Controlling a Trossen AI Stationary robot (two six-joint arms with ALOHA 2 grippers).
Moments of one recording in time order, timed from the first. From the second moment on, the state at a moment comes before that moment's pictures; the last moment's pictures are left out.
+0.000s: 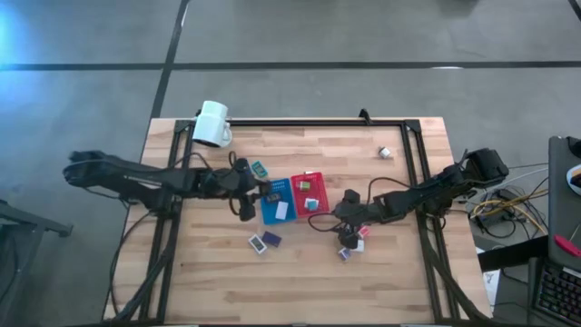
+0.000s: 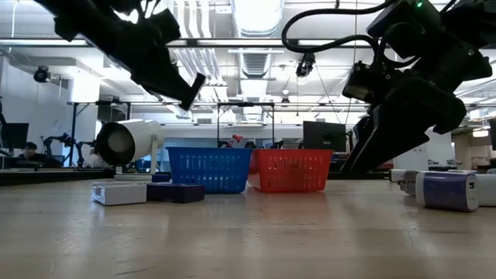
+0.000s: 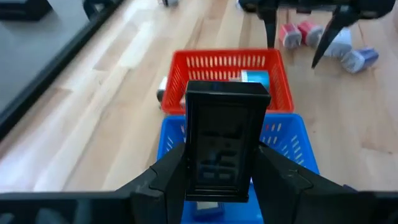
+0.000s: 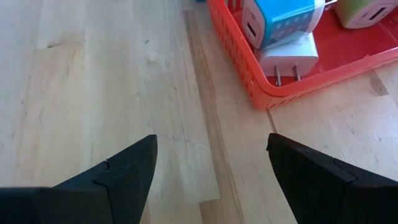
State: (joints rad) left arm -0.02 1.19 0.62 -0.06 -0.22 -0.07; right arm 0.24 1.49 0.51 0.14 0.21 0.39
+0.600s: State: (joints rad) left arm -0.01 1.47 0.72 -0.13 -0.11 -0.08; right arm 0.24 1.49 0.51 0.15 0.21 0.39
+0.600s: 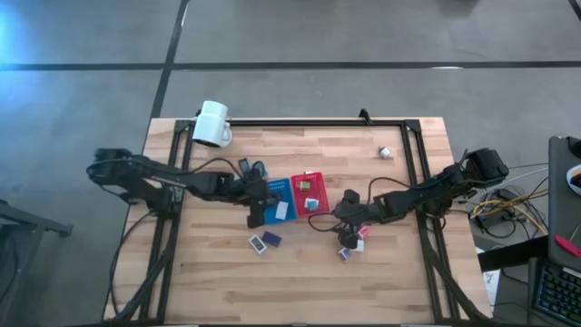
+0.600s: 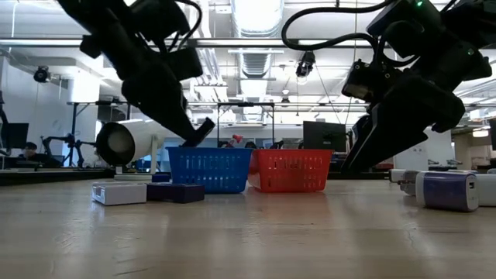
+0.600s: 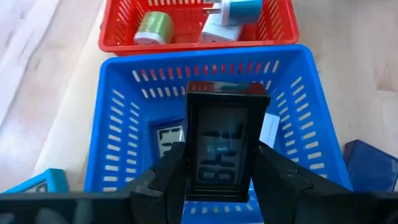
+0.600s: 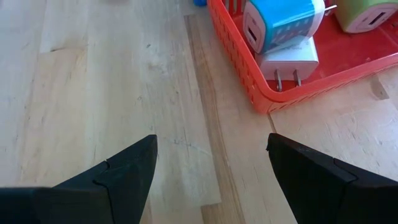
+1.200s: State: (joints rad) left arm 0.01 1.49 0.83 -0.32 -0.06 -0.11; right arm 0.24 1.49 0.51 0.15 0.21 0.39
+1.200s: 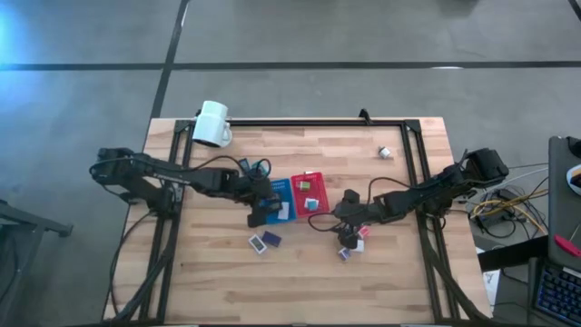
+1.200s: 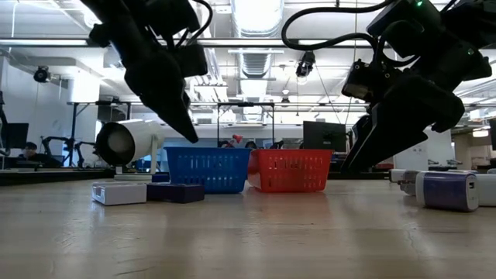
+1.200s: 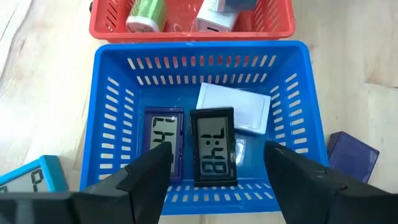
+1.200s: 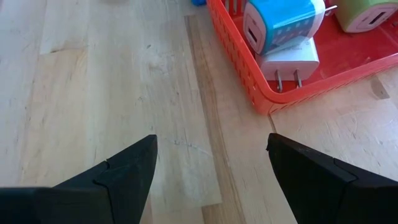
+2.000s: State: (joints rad) left arm -0.34 1.30 0.86 -0.61 -0.12 -0.42; right arm 0.24 1.32 0.75 -0.52 0.16 0.45
